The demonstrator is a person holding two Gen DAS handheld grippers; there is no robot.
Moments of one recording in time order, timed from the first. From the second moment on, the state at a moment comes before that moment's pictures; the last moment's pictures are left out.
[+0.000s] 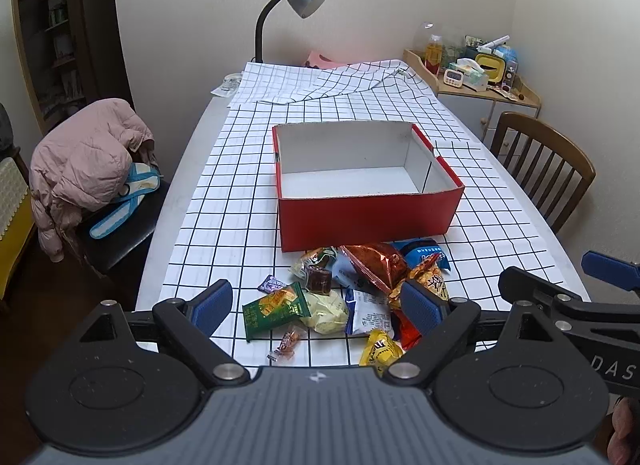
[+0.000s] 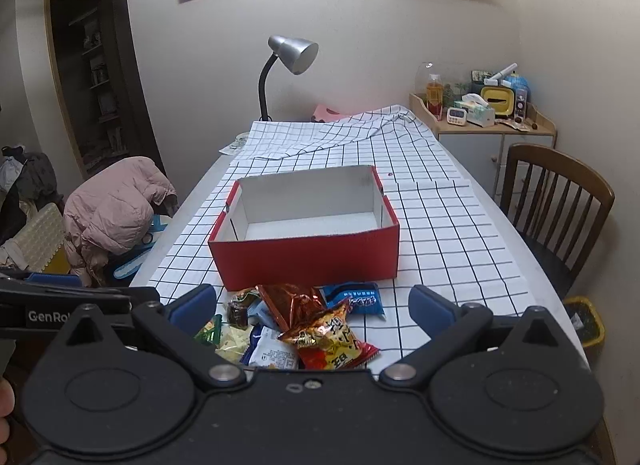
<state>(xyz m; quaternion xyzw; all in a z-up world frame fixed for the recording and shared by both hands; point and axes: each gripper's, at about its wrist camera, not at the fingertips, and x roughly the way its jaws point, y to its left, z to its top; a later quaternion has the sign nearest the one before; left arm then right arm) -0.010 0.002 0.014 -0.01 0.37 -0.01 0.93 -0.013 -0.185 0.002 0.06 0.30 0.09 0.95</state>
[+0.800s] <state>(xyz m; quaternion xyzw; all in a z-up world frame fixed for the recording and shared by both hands) -0.018 0.007 0.019 -0.01 0.37 -0.02 0.93 -0.027 -0.184 0.002 0.08 0.29 0.08 0.95</state>
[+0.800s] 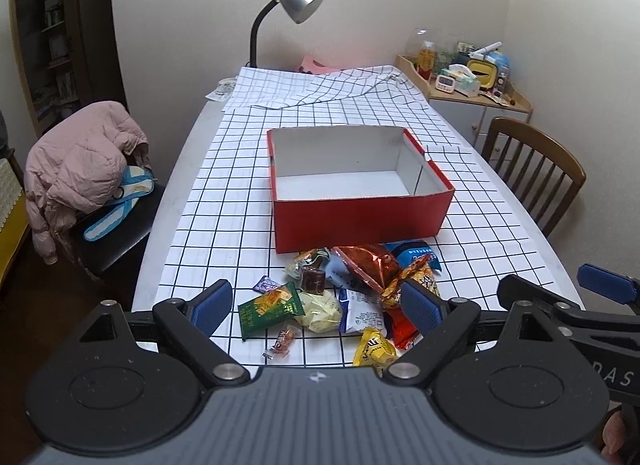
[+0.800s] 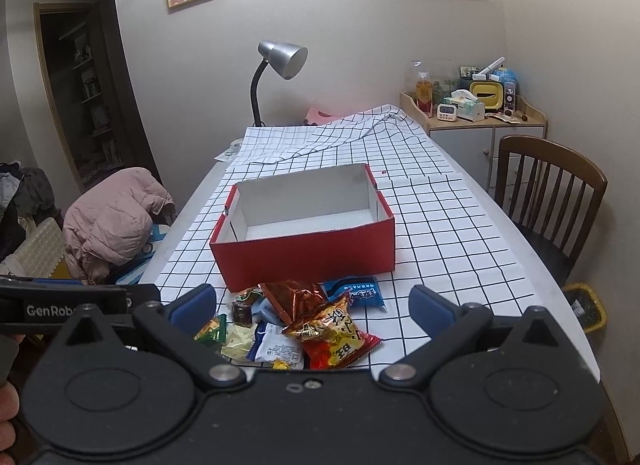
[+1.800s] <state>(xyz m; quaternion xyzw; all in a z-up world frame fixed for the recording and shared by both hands) -0.013 -0.006 0.019 -0.02 0.37 -0.05 0.93 -0.034 -0.189 0.009 0.06 0.28 0.06 0.95</state>
